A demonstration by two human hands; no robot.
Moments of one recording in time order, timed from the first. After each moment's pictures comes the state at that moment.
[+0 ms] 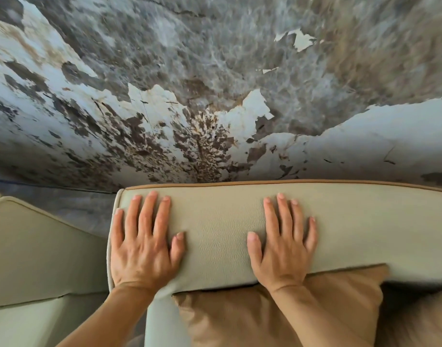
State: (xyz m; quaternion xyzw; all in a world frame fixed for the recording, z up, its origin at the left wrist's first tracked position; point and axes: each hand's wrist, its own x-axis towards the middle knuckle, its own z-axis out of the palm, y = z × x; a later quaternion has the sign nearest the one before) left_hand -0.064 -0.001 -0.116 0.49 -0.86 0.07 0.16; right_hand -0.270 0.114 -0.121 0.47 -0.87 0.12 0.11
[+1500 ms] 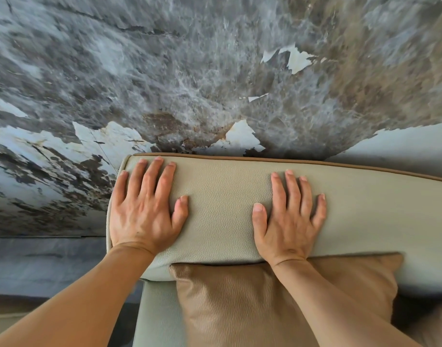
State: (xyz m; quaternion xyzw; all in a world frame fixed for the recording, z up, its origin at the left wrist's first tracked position) left_hand -0.184 -0.161 -0.119 0.43 -0.88 0.06 0.17; right_hand -0.369 -0.018 -0.140 0.39 -0.88 0.16 0.21
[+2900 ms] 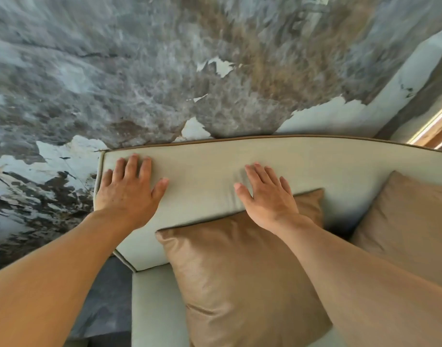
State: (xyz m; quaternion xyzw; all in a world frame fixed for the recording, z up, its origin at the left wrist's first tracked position) left_hand -0.188 -0.169 -0.075 0.37 -0.93 -0.04 -0.02; right_hand -0.372 0.036 -0.075 0.38 -0.92 0.07 -0.09
